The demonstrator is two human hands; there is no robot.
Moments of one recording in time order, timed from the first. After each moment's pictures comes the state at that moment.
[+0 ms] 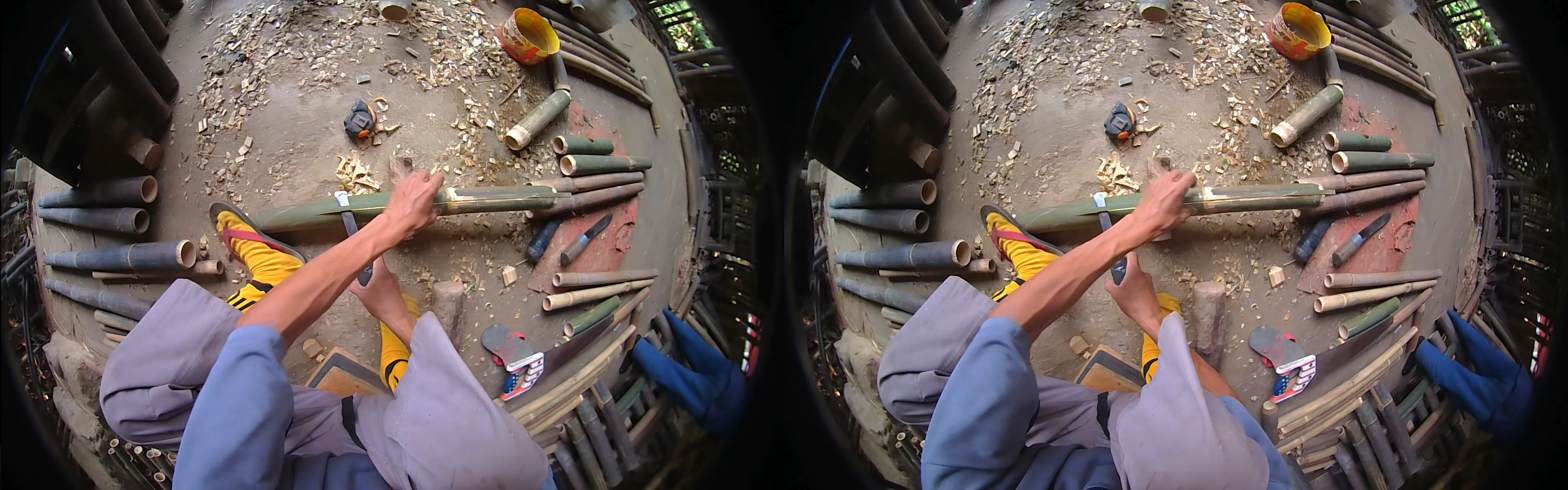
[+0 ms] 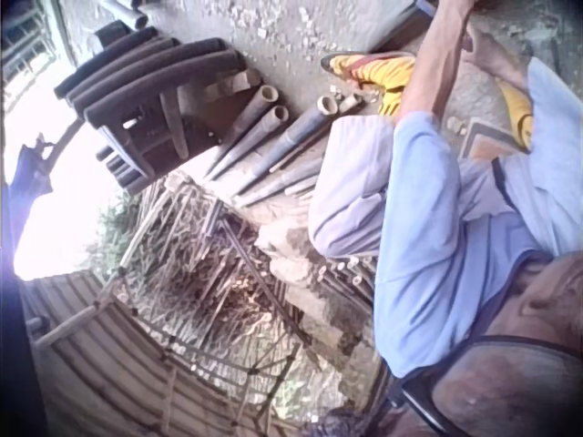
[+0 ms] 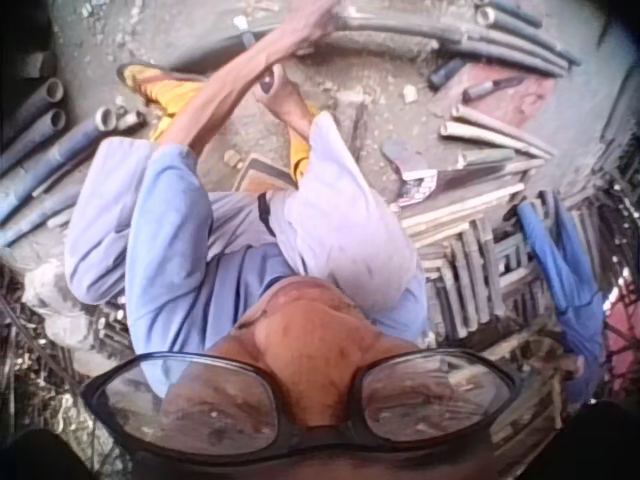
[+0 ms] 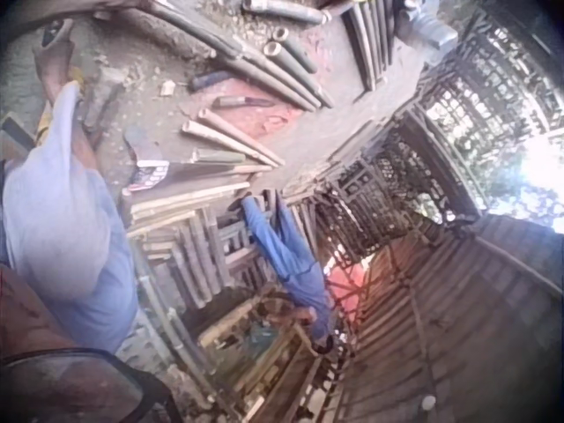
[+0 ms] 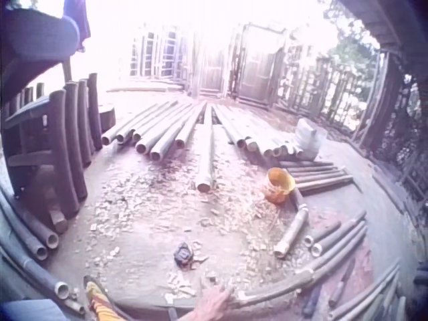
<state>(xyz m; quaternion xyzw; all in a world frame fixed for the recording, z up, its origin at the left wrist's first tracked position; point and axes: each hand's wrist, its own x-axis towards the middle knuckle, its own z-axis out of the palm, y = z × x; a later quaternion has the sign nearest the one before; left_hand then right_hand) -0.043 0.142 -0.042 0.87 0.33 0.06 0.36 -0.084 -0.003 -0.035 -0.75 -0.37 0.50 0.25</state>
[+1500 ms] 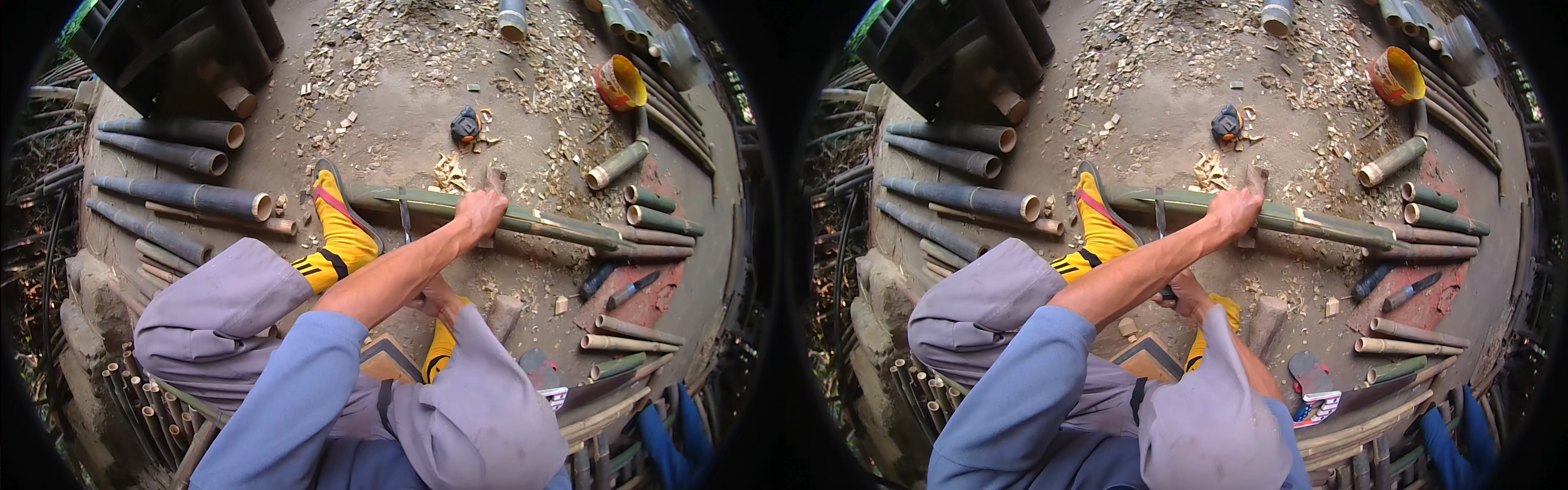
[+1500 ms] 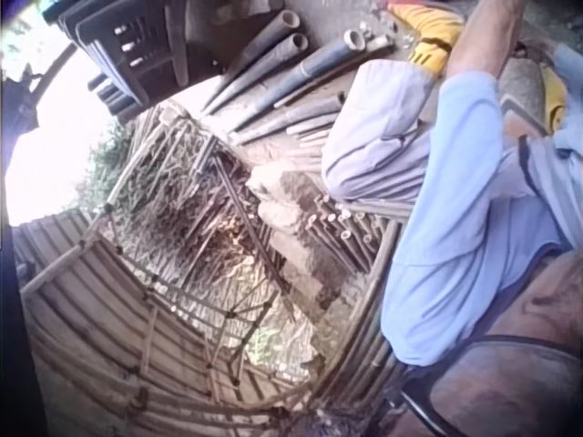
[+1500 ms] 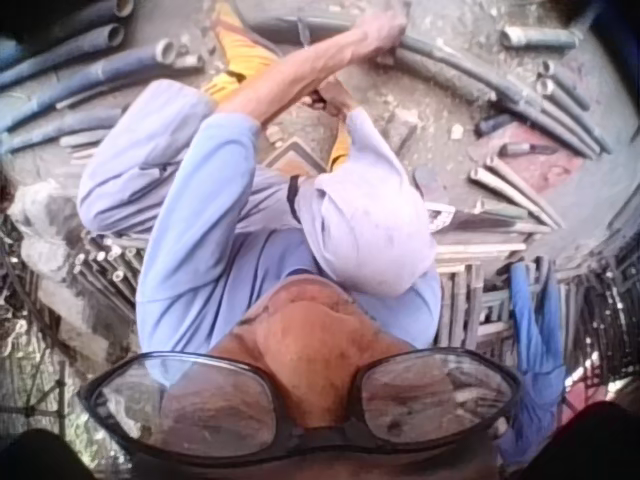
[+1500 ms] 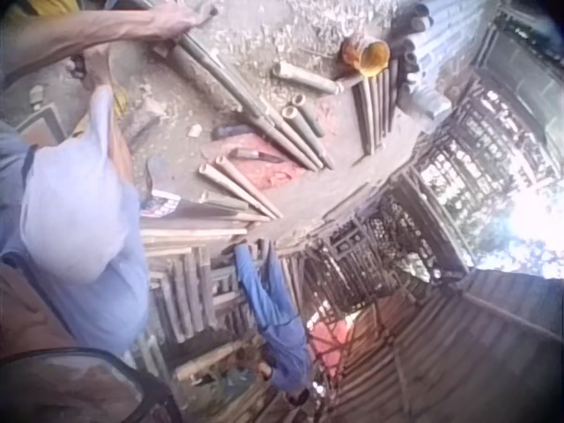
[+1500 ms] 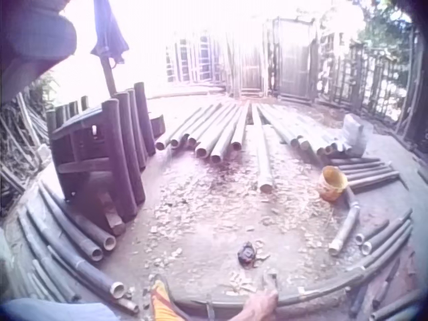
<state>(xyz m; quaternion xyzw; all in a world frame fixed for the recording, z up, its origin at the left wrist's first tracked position) -0.080 0.148 -0.026 0.85 0.42 -0.08 0.31 -0.127 0.009 -0.035 -0.44 -0.11 0.82 0.35</state>
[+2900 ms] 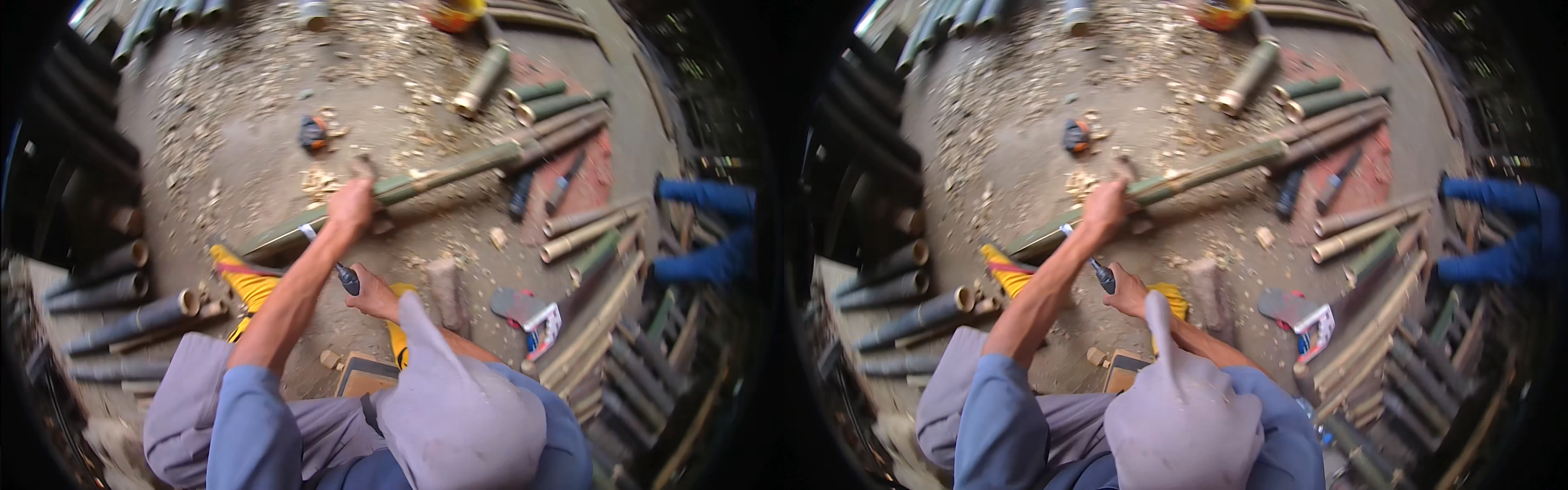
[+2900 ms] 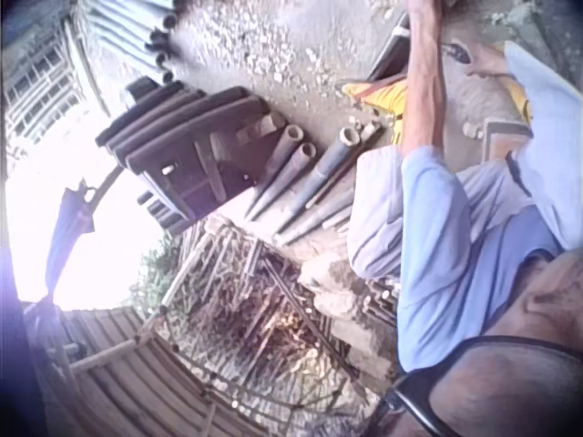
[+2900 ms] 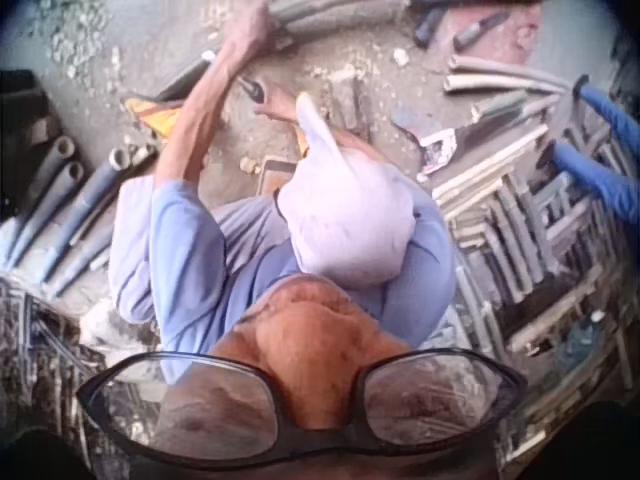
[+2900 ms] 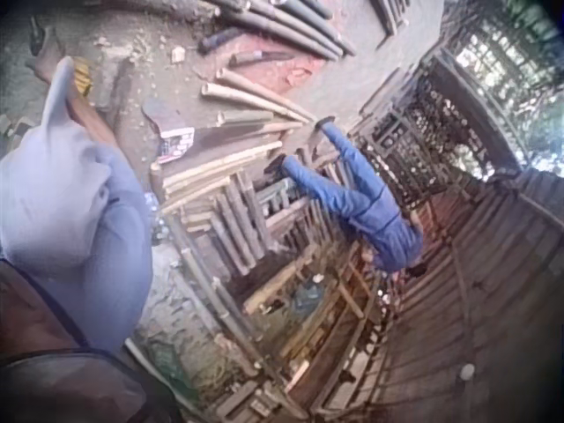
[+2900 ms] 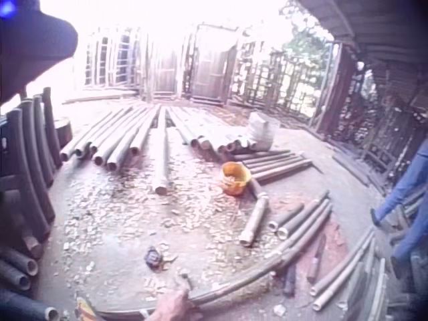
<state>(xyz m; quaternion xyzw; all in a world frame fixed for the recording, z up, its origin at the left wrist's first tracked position) -0.075 0.152 -0.022 0.85 0.39 -0.06 0.34 -0.081 -0.021 -0.047 -0.71 -0.37 0.56 0.21</state>
